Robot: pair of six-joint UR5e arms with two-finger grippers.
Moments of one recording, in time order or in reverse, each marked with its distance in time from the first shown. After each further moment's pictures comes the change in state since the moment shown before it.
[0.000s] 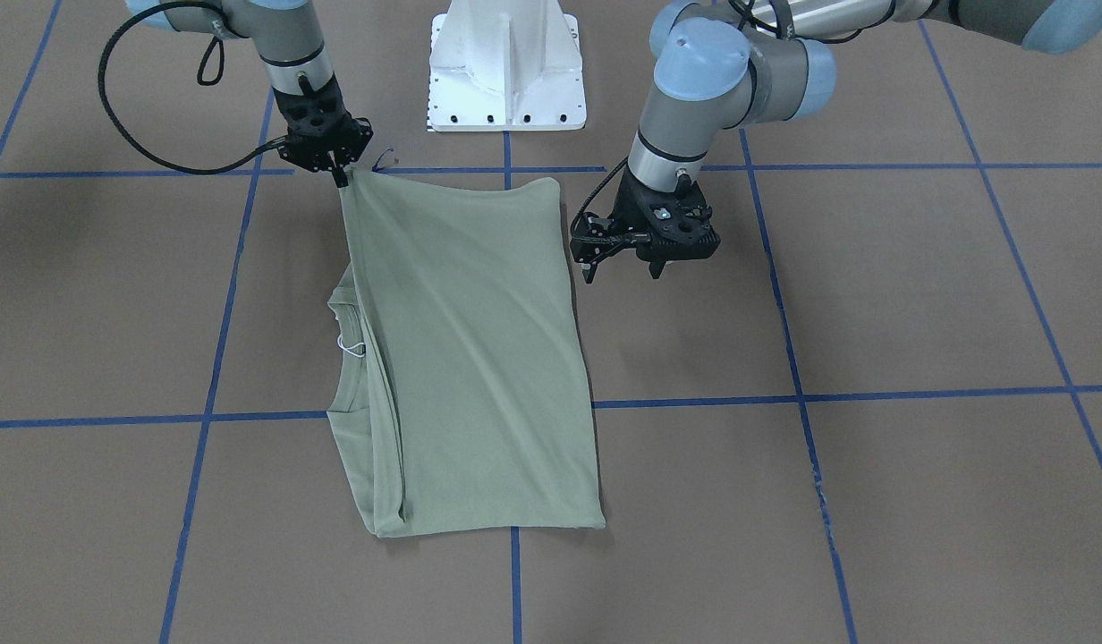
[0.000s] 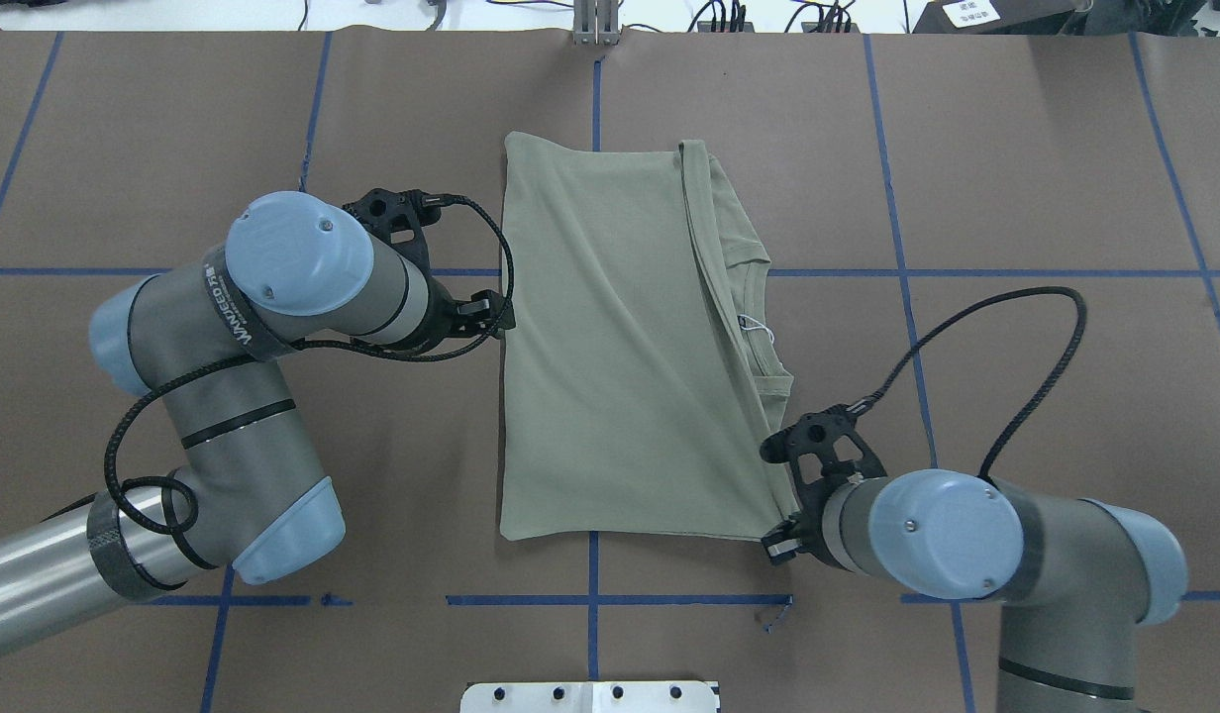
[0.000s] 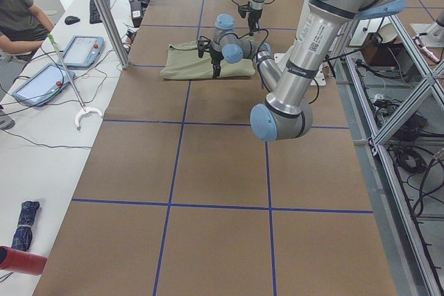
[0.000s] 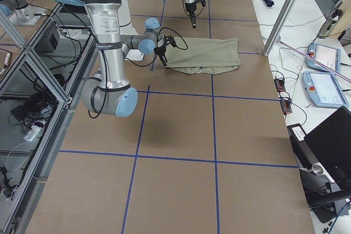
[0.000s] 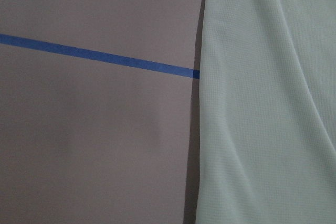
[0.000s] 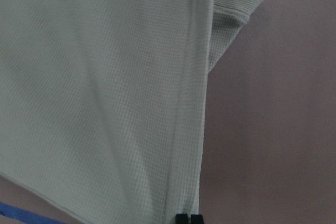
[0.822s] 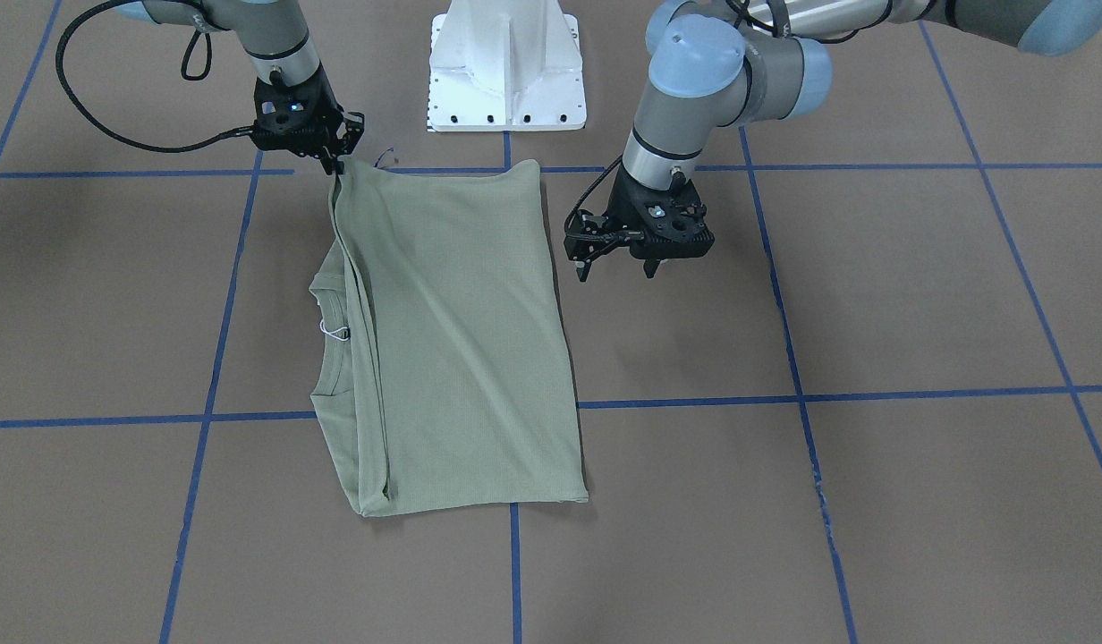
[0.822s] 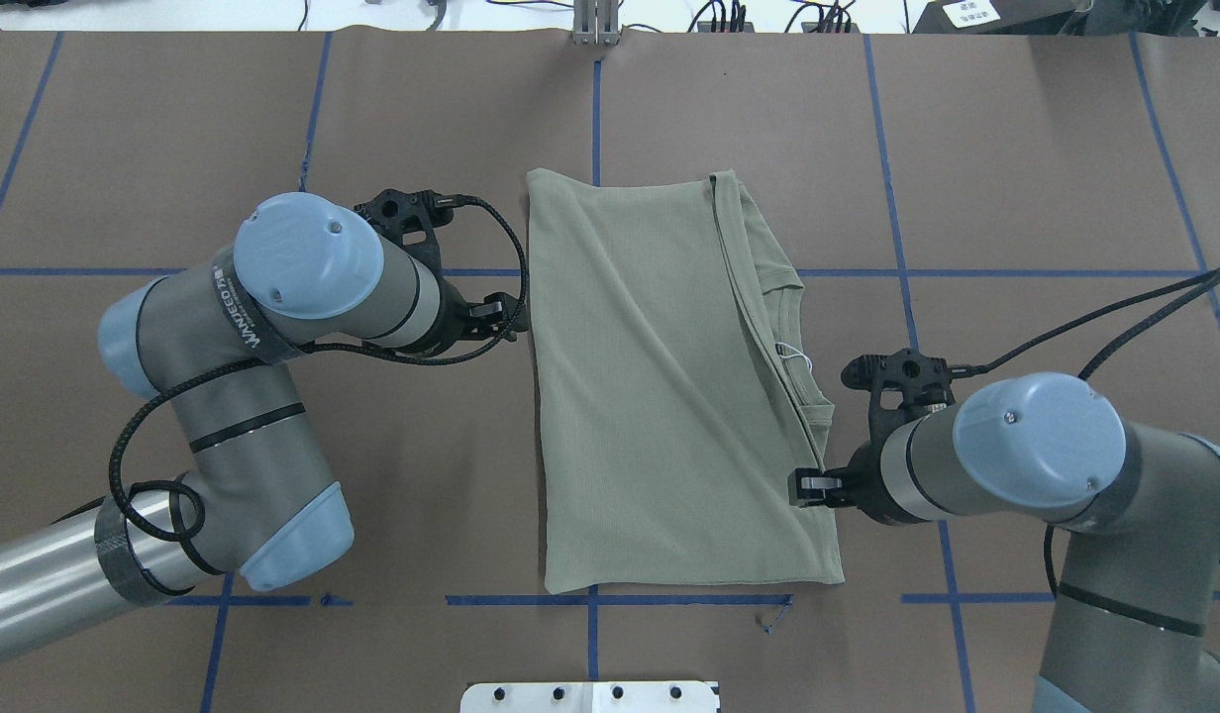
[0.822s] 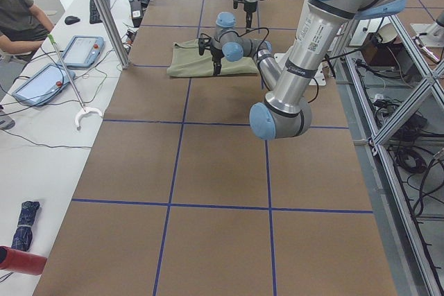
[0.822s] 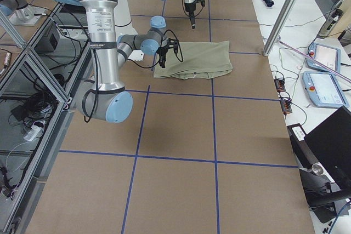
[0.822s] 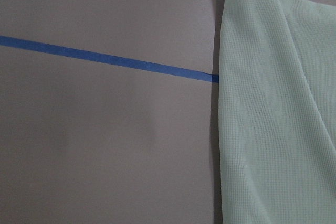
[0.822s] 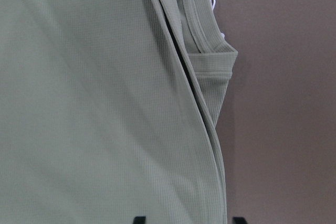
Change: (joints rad) left arm 0.013 -0.014 -0.007 -0.001 0.000 -0.004; right arm 0.156 0.070 0.001 0.008 0.141 0.183
